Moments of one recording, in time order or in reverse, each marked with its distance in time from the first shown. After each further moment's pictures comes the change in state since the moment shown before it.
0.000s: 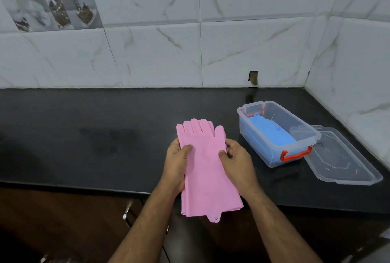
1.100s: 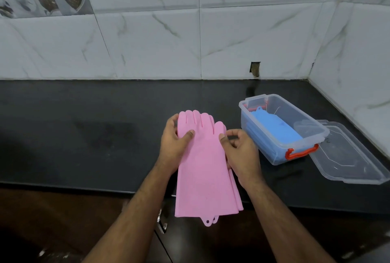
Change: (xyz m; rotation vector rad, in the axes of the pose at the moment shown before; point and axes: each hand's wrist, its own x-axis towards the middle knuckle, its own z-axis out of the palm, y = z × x) left_hand 0.045 0.005 -0.012 0.285 0.007 0.292; right_hand 0.019 -0.001 0.001 0.140 0.134 0.021
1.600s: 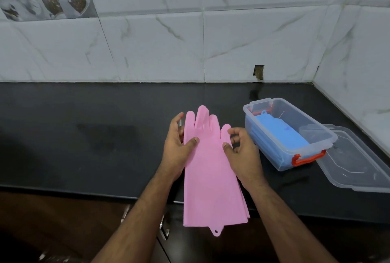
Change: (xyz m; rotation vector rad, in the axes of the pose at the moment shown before) left_hand -0.002 -0.003 -0.001 -0.069 -0.087 0.015; right_hand 0.014 0.006 0.006 -0.102 -0.007 -0.133
